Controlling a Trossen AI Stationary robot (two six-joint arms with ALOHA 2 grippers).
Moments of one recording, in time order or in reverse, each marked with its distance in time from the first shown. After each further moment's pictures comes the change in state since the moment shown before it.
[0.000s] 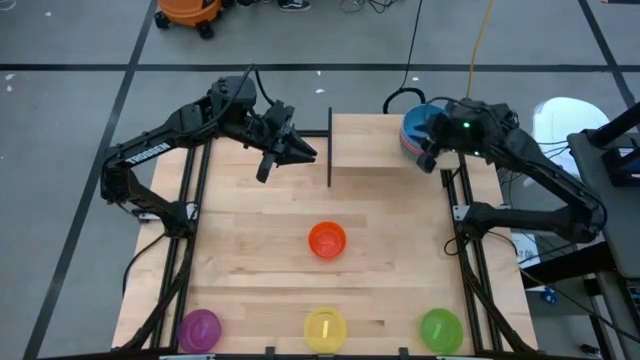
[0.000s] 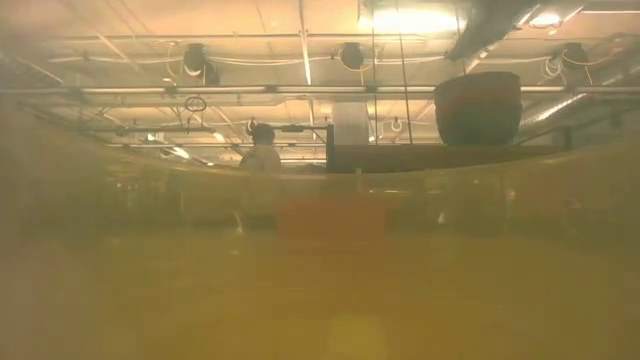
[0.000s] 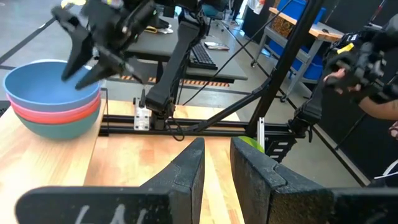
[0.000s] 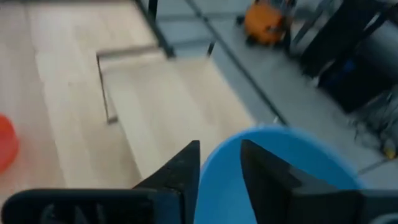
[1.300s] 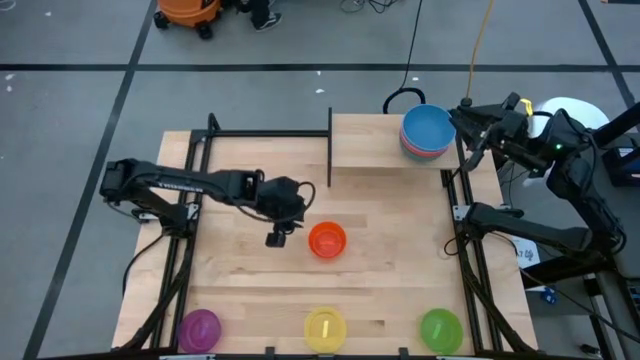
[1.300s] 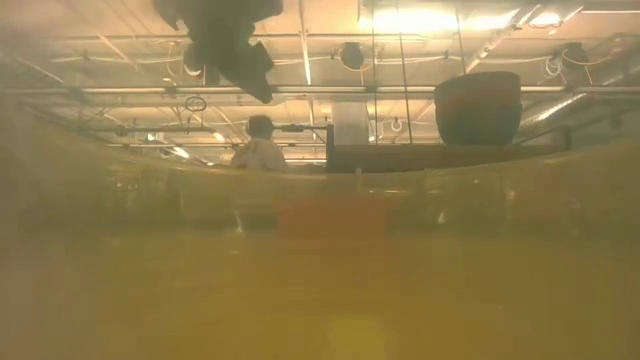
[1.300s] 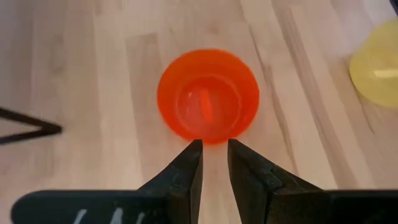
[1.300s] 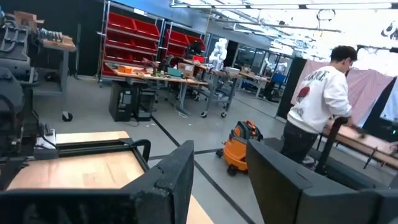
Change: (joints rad) left arm -0.315 0.019 -0.594 -0.010 -0.463 0.229; right arm 0.000 -0.316 0.000 0.287 -0.087 0.027
